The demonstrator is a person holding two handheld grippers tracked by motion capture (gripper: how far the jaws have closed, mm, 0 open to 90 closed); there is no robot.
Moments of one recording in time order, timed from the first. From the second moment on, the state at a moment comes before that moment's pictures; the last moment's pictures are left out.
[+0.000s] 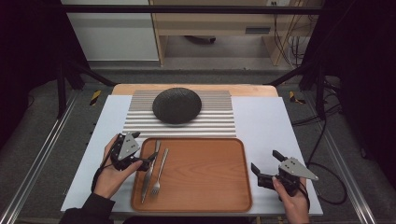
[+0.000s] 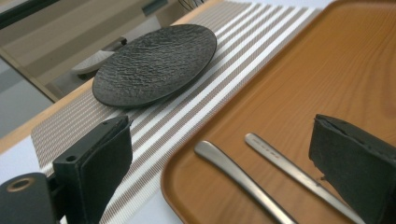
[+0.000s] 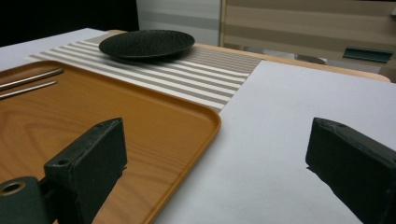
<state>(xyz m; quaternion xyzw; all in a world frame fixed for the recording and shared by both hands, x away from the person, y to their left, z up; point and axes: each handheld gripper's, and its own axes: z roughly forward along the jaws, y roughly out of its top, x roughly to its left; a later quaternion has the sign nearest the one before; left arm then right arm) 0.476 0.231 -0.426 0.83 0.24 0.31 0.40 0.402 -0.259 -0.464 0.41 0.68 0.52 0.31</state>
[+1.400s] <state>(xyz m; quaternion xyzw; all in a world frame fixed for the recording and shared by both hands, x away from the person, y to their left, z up) 0.600 0.178 -0.391 0.86 0.10 0.41 0.29 0.397 -0.248 -0.471 0.40 0.70 0.50 0.32</state>
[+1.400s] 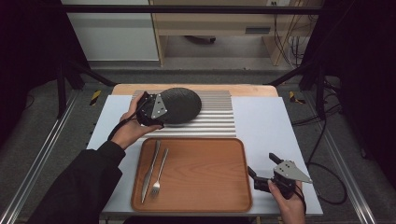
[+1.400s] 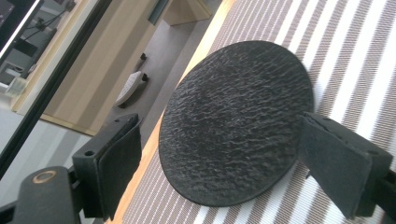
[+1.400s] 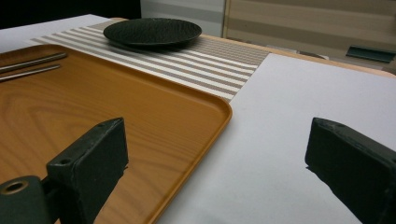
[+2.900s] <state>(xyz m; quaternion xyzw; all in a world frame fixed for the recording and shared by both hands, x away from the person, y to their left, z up) 0.610 0.182 -0.449 0.87 0.06 0.44 0.20 0.395 -0.246 -0.473 0.40 0.71 0.49 0.31</state>
